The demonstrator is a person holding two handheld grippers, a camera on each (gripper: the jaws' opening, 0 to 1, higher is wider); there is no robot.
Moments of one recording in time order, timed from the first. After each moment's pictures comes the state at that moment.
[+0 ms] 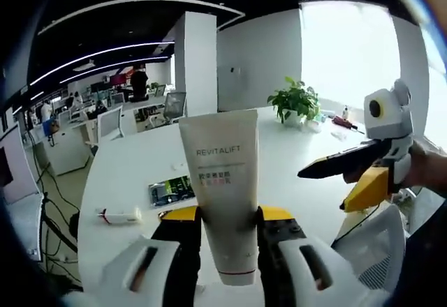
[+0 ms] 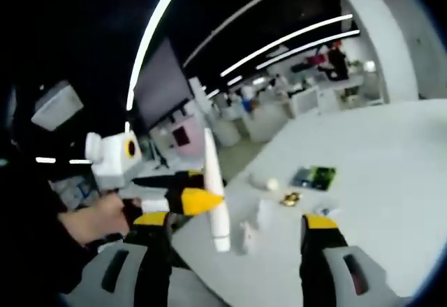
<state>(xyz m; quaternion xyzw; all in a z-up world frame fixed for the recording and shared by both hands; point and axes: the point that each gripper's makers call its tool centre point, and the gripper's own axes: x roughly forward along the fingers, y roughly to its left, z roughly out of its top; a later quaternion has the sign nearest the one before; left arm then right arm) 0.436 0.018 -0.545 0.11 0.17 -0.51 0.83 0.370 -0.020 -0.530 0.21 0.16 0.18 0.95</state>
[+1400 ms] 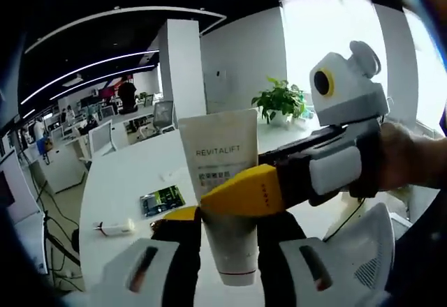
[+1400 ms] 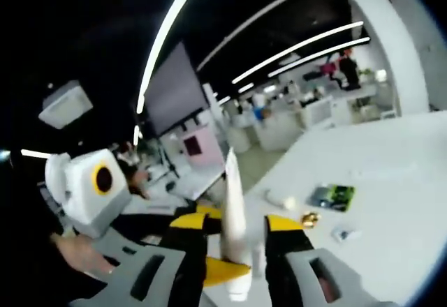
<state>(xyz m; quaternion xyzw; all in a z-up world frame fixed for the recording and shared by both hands) 0.398 0.003 -0.526 0.13 0.15 -0.54 0.82 0.409 0.007 -0.508 0.17 0.15 0.19 0.95</state>
